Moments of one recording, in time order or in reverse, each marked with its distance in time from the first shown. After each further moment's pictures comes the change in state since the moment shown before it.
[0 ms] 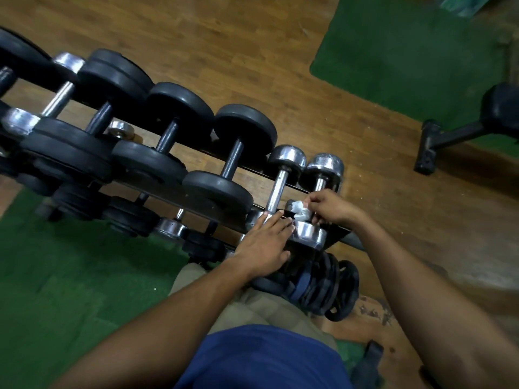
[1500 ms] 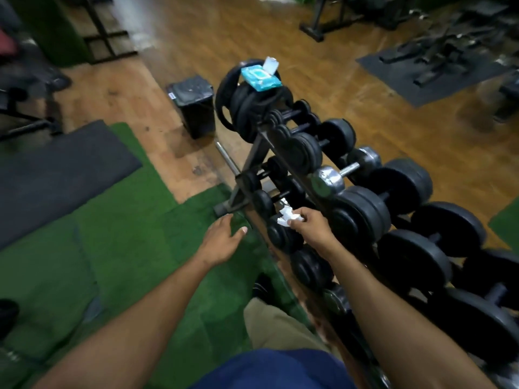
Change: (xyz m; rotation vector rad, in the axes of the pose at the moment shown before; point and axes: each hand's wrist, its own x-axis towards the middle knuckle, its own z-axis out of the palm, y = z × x) left_hand -0.515 -0.413 -0.083 -0.621 0.609 -1.051; right_hand 0.034 -0.487 0.472 -0.146 -0.009 -0.520
